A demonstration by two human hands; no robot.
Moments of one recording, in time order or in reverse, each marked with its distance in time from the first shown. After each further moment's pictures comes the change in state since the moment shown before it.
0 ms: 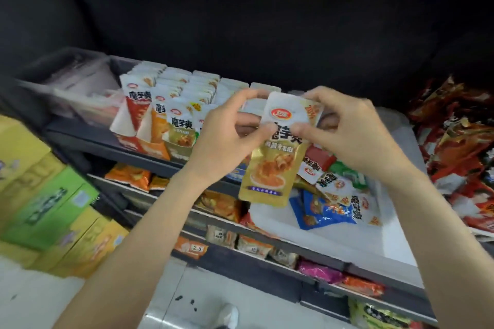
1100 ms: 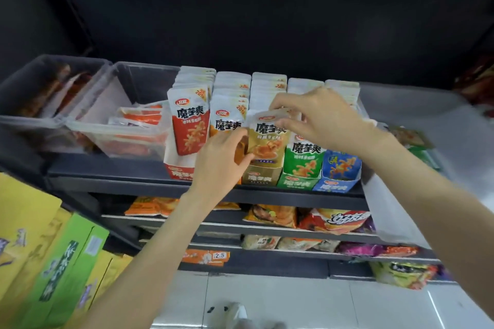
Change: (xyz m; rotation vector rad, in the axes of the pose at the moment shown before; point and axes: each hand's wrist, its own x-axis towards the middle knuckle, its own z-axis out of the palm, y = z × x) left_hand 0.013 -0.202 -0.162 0.606 -0.035 0.174; right_hand 0.144 -0.030 0.179 -0.682 -0.092 -0.129
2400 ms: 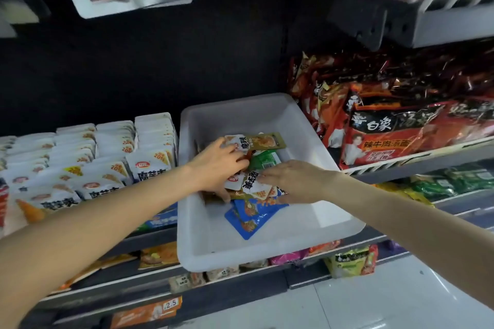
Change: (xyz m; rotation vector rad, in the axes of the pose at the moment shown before) left_hand 0.115 0.243 0.181 0.755 -0.730 0.917; right_hand -0.258 0.222 -0.013 -0.220 -0.647 0.085
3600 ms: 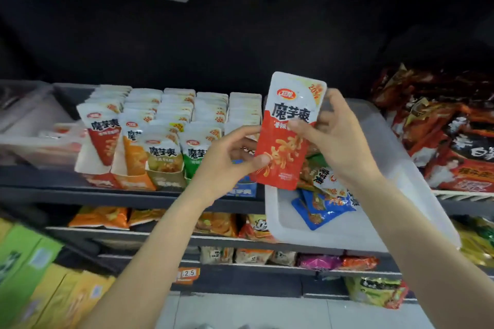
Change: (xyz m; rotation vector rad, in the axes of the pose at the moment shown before) left_hand -0.170 0.022 -0.025 -1.751 0.769 -0.715; right_hand 0.019 -0.122 -0.133 1.455 0.856 0.172
